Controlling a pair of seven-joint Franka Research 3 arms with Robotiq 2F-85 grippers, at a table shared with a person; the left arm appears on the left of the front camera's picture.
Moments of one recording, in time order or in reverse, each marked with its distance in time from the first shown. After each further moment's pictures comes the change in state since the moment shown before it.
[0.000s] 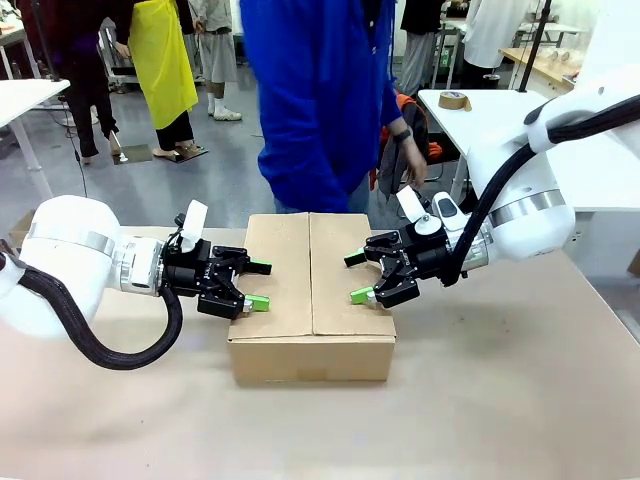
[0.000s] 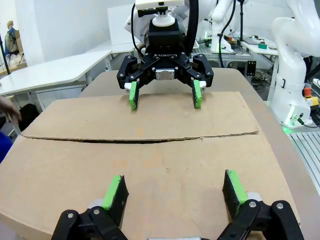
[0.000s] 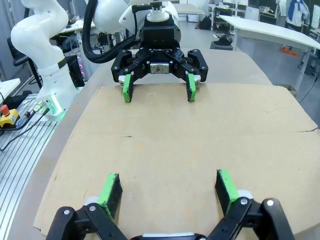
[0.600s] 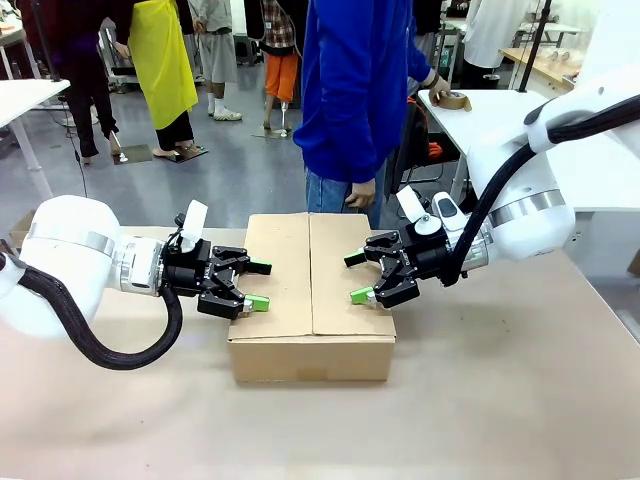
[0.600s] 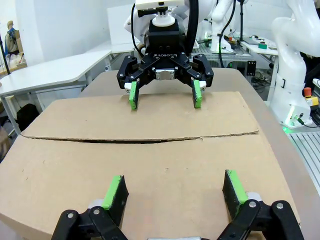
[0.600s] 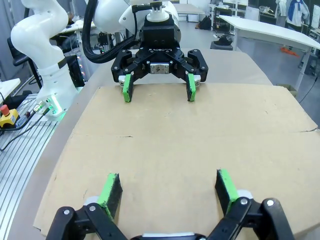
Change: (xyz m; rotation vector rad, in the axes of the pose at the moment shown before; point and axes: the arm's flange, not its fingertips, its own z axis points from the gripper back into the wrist) left arm 0.000 0.000 0.000 0.000 0.000 0.000; right arm 0.000 0.000 0.000 0.000 0.000 0.000
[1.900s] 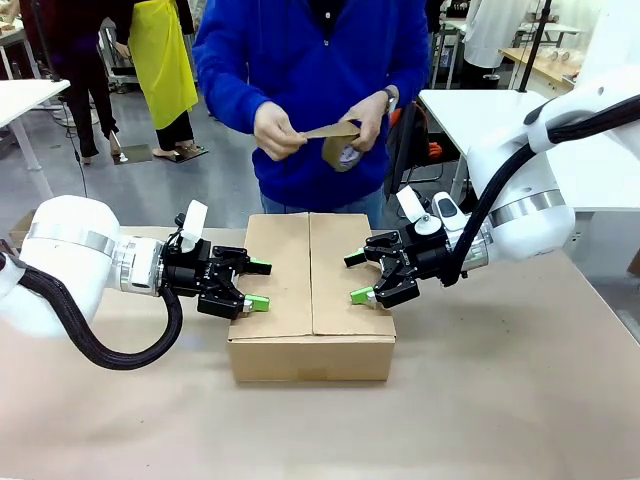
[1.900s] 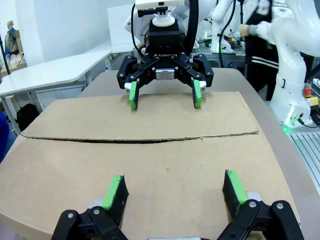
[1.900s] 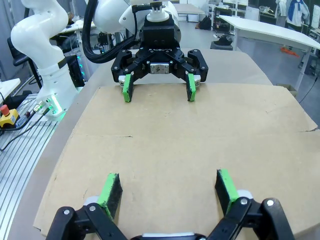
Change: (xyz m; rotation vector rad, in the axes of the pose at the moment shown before) left arm 0.000 0.000 0.000 0.000 0.000 0.000; right arm 0.000 0.000 0.000 0.000 0.000 0.000
